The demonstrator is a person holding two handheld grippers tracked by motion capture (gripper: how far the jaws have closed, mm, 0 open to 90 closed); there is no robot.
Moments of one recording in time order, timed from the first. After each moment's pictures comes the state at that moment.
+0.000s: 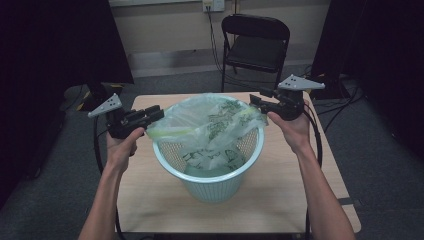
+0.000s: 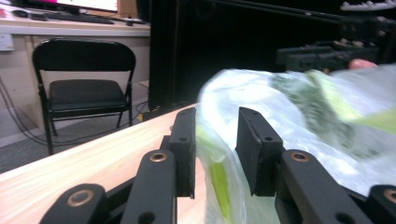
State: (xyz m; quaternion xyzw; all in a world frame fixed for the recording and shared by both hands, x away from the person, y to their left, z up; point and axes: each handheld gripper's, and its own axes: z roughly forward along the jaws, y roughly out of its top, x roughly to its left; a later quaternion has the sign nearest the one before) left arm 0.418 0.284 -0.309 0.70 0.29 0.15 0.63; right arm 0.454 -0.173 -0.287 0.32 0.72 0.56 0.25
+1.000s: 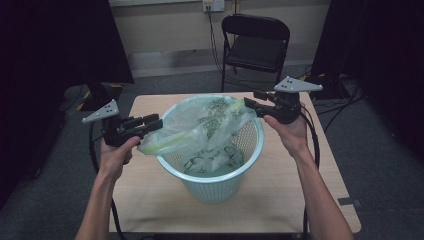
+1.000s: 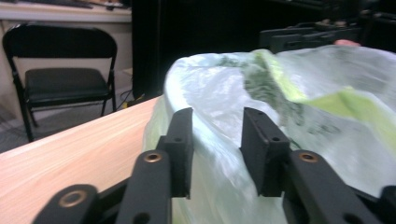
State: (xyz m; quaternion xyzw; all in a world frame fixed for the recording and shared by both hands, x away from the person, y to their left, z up) left arm 0.404 0.293 -0.307 0.72 0.27 0.10 0.63; right arm 0.439 -0.160 -0.281 0.31 0.73 0.57 0.23
